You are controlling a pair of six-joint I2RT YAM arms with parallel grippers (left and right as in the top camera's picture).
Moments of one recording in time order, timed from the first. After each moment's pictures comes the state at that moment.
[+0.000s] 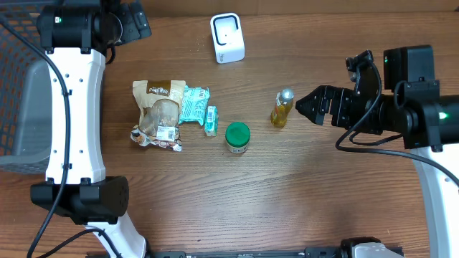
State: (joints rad) left arm -0.03 1.93 2.29 -1.26 -0.15 -0.34; right arm 0.08 1.34 1.58 -1.31 -0.49 0.25
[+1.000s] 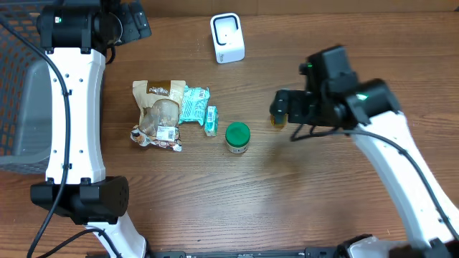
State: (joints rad) left arm -0.03 1.93 2.29 -1.26 -0.15 -0.34; right arm 0.36 1.51 1.48 -1.11 -0.09 0.39
